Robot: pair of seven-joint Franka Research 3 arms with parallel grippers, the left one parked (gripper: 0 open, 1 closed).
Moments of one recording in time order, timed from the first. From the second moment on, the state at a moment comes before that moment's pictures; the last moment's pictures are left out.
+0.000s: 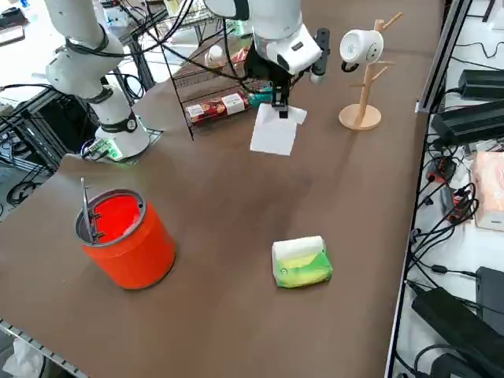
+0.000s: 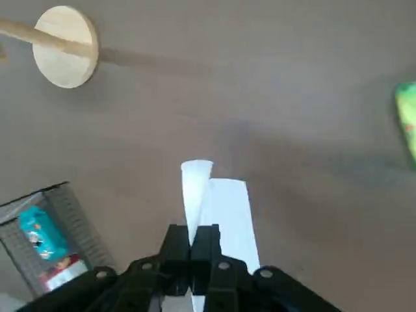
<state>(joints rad) -0.07 0.34 -0.04 -1.53 0.26 1.76 -0.33</state>
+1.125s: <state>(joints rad) 0.20 0.19 -0.03 -2.10 0.26 2.30 0.12</state>
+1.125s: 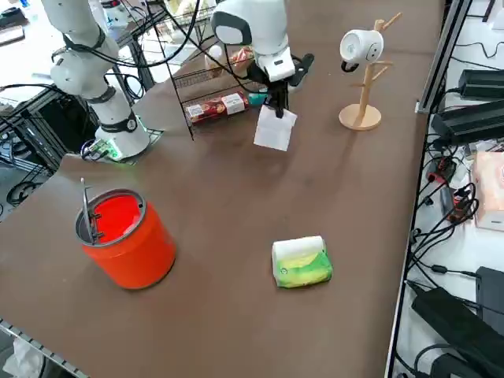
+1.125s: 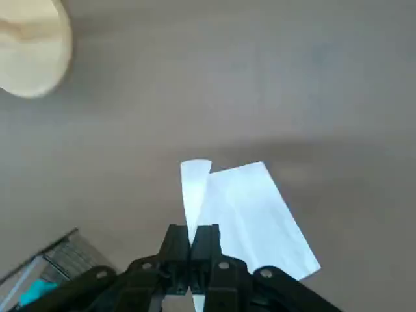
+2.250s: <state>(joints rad) 0.26 0.07 -0.03 -2.33 0.26 2.20 0.15</state>
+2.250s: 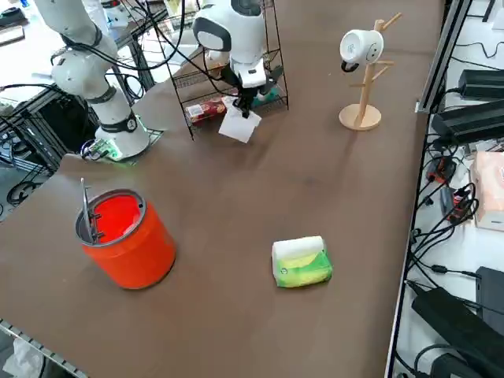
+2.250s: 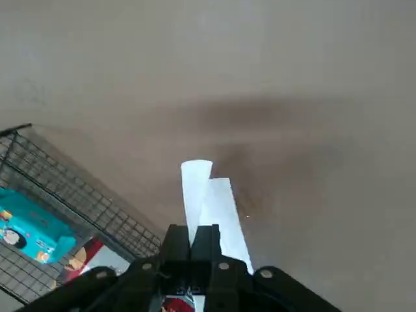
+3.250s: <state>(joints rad) 0.25 0.10 -0.04 -2.40 0.08 2.25 0.16</state>
